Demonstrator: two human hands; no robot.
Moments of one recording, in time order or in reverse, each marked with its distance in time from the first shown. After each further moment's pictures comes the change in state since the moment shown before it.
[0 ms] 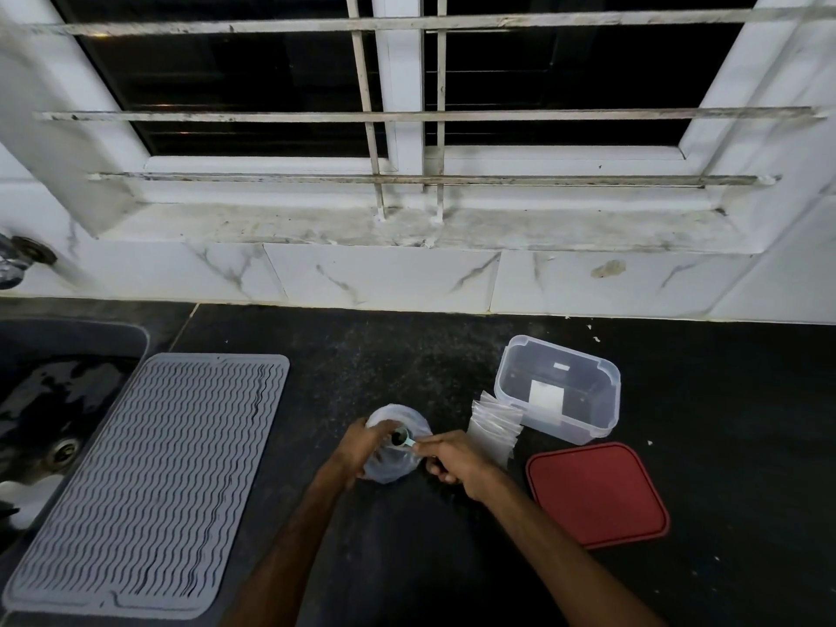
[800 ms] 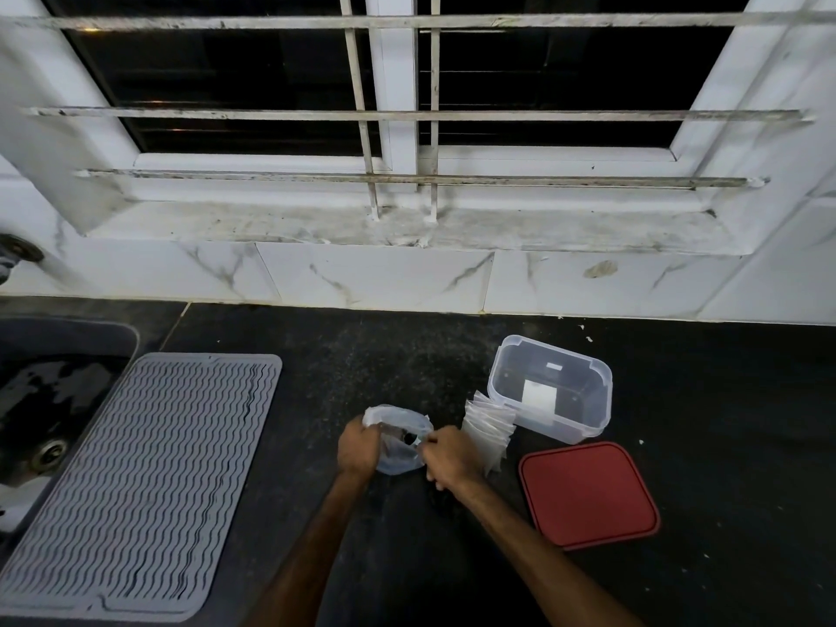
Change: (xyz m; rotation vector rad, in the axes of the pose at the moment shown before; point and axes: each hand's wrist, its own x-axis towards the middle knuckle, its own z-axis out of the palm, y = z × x) left_hand -0.007 -0.009 0.023 0.069 0.269 0.190; right_hand -0.008 -0.003 0.006 -0.447 0.272 -0.112
